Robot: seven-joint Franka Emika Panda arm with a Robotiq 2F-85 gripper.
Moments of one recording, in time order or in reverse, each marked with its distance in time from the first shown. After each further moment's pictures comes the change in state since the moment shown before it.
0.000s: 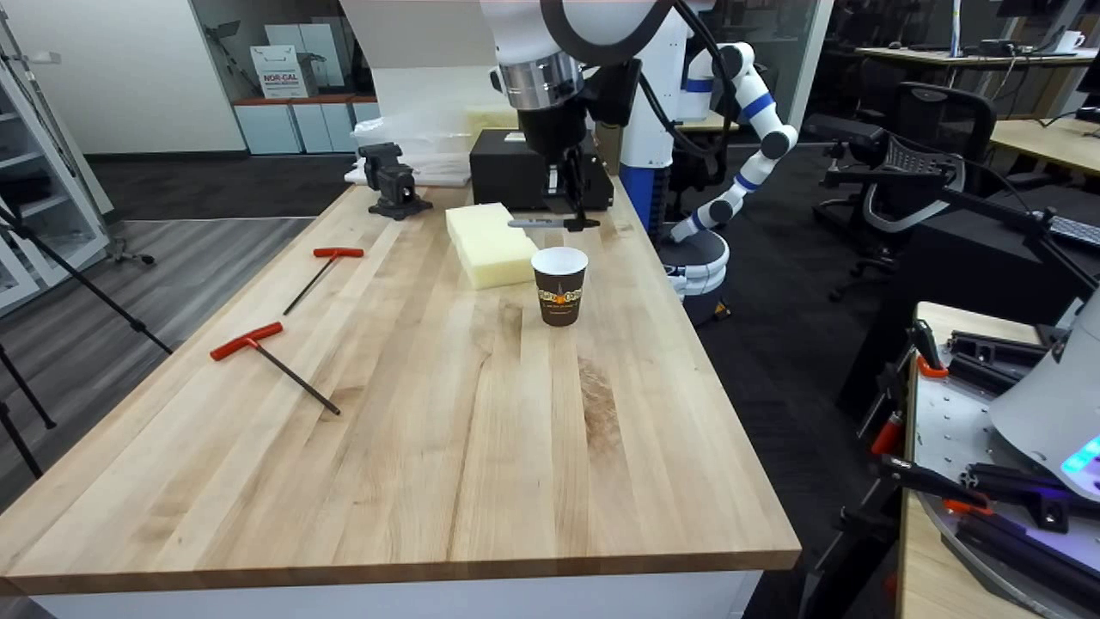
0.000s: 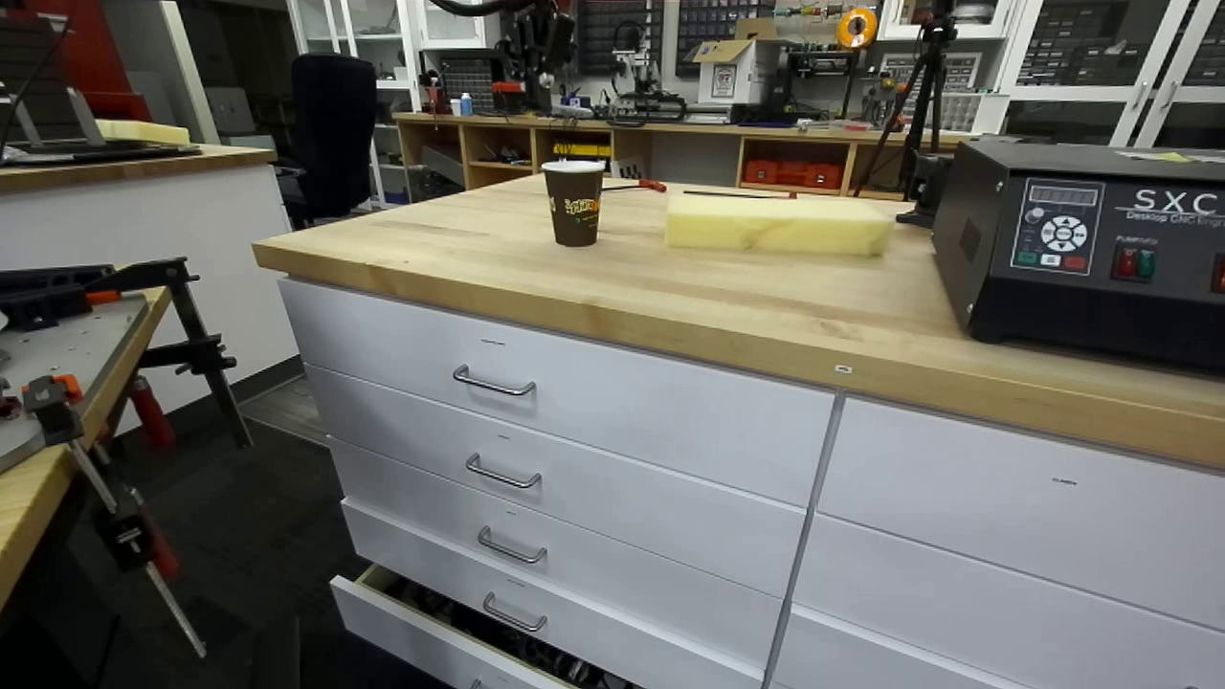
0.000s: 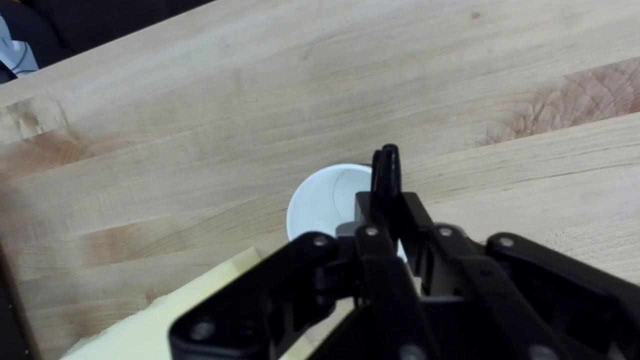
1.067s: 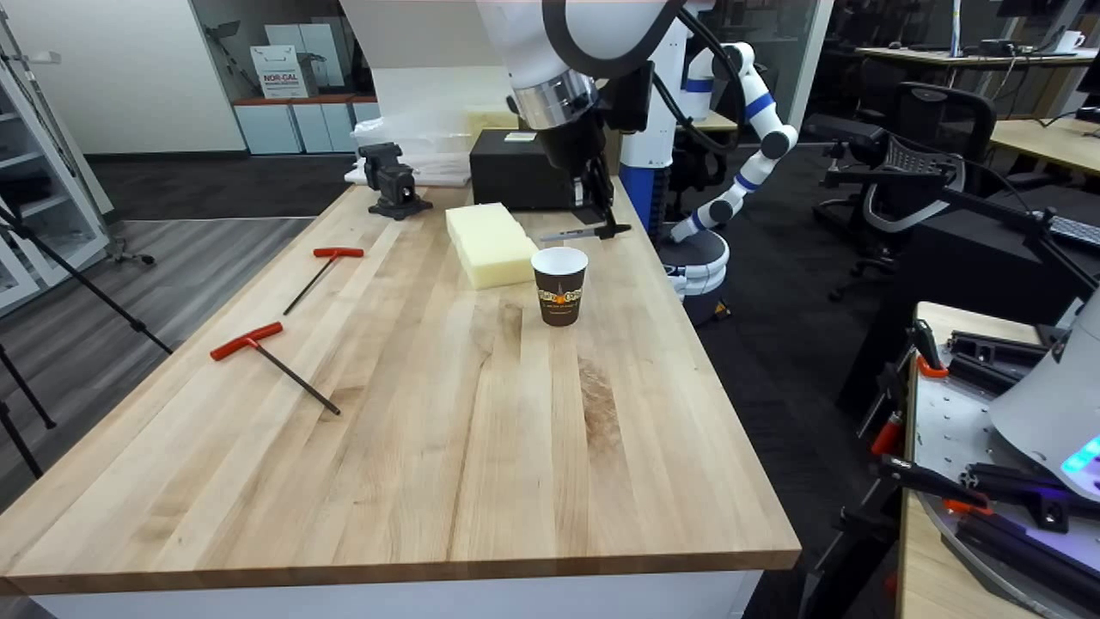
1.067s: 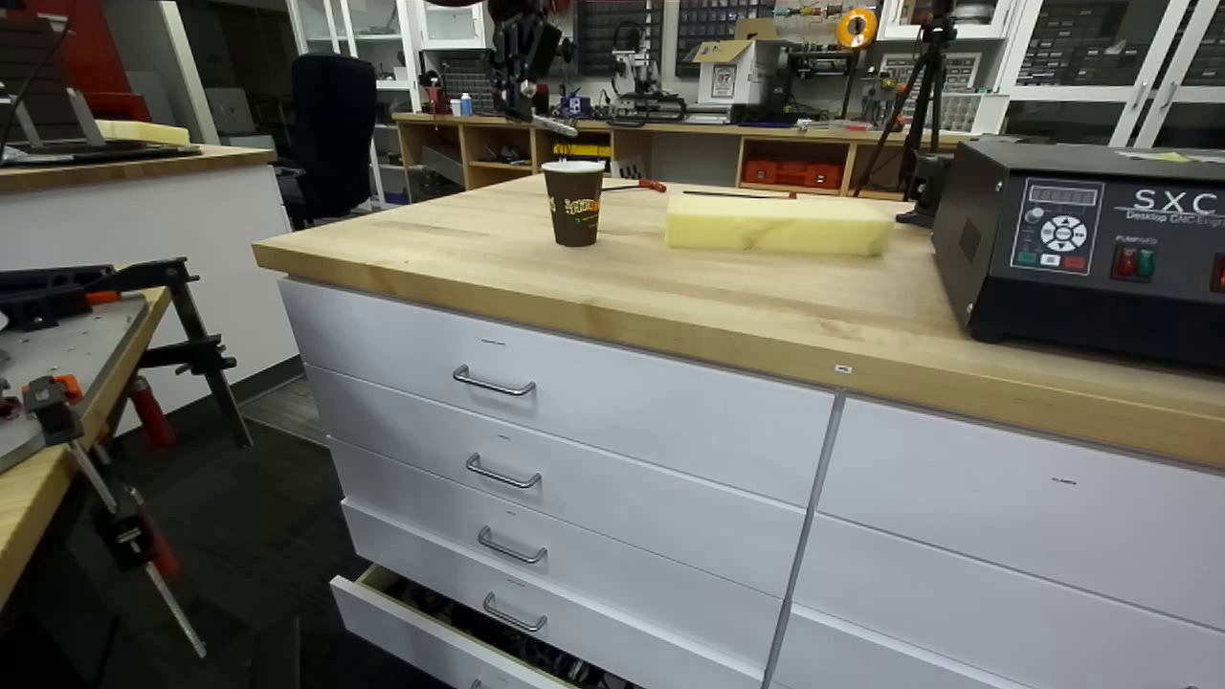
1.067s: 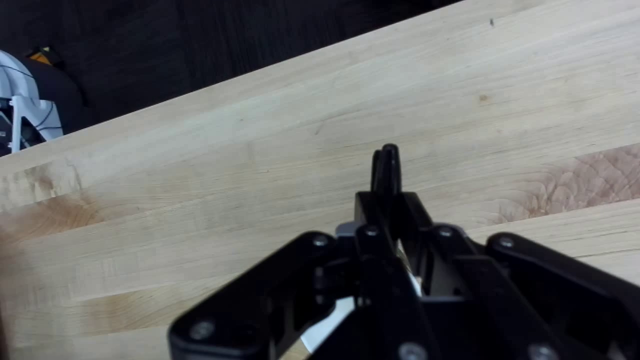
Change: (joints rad) arm -0.001 0.009 0.002 -0.009 -0.022 -0.127 0.000
